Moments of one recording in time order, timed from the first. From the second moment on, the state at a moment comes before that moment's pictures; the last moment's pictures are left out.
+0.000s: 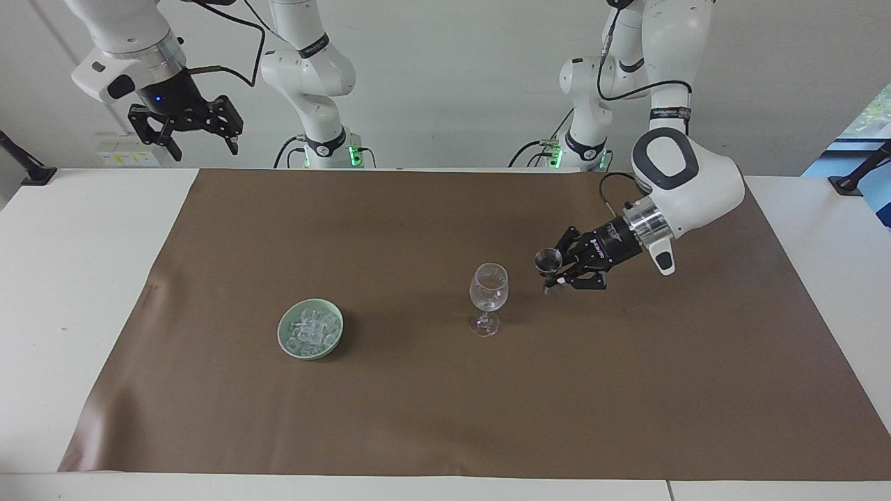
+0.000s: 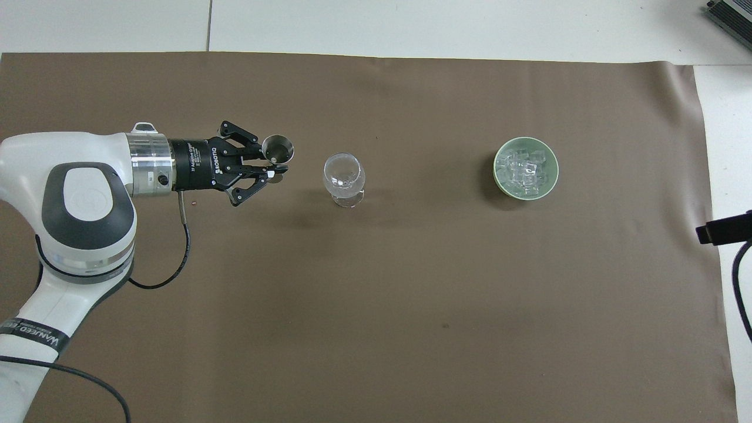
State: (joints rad) left arm -0.16 0.16 -0.12 -1.95 -1.08 2.26 -1.30; right arm -0.18 -0.10 0.08 -1.58 -0.01 1.43 -0.25
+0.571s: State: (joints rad) left arm -0.22 0.16 -0.12 -1.94 -0.99 2.33 -1.34; right arm -0.18 -0.10 0.08 -1.58 -0.01 1.43 -0.25
